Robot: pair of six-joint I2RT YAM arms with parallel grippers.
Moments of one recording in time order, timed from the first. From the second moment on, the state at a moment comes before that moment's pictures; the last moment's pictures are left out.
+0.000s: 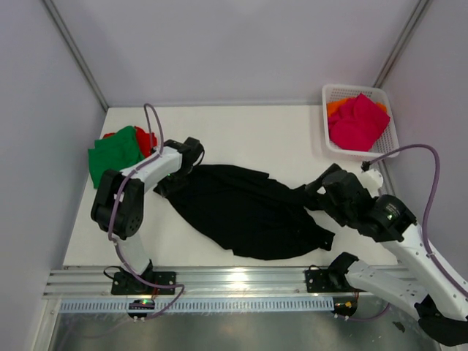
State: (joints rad) left arm -0.42 1.81 1.29 -1.09 -0.62 -1.07; right arm 0.70 0.81 1.12 -1.29 0.53 1.40
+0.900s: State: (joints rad) left arm -0.56 1.87 1.74 -0.83 -0.06 -0.65; right arm 0.65 1.45 1.01 -0.49 0.38 0.84
